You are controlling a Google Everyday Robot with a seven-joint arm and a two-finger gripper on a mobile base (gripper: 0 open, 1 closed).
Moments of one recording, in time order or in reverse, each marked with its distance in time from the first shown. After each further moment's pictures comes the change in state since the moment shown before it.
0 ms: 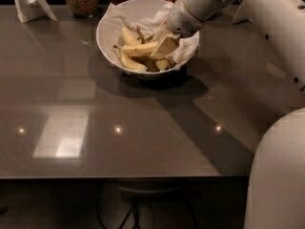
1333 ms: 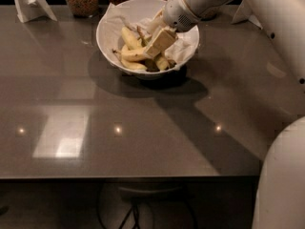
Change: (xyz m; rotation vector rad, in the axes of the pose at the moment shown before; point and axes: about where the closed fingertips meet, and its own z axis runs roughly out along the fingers) arm -0.031 0.001 -0.009 0.027 -0.112 -0.028
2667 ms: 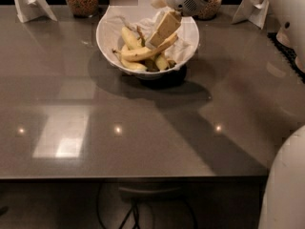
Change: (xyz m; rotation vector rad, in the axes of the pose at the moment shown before) arm -0.029 -0.009 -0.037 0.064 -0.053 -0.038
